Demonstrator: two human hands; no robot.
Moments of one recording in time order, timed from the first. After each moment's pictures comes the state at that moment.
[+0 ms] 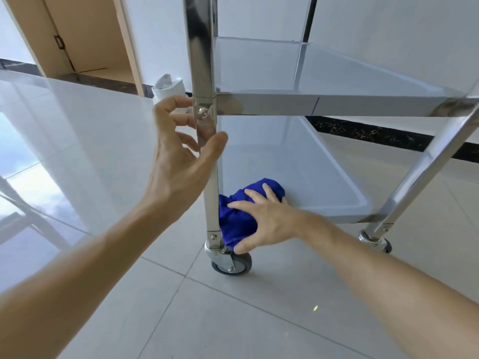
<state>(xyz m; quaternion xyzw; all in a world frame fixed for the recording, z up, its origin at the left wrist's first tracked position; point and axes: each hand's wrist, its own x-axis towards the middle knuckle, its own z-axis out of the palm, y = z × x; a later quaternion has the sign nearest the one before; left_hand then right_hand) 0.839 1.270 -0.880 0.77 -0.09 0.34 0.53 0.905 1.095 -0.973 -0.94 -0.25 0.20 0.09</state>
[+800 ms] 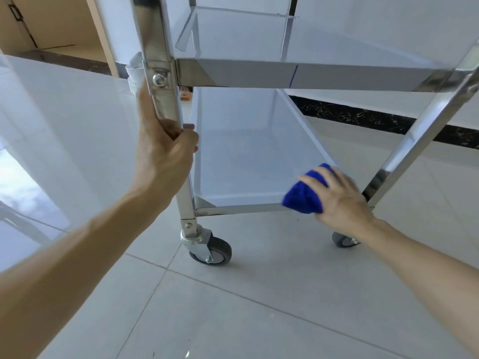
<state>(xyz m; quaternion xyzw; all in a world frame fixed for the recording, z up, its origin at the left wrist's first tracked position) 0.879 1.270 -0.915 0.74 -0.02 0.29 0.61 0.918 0.948 -1.013 -0.98 -0.14 -0.10 -0.04</state>
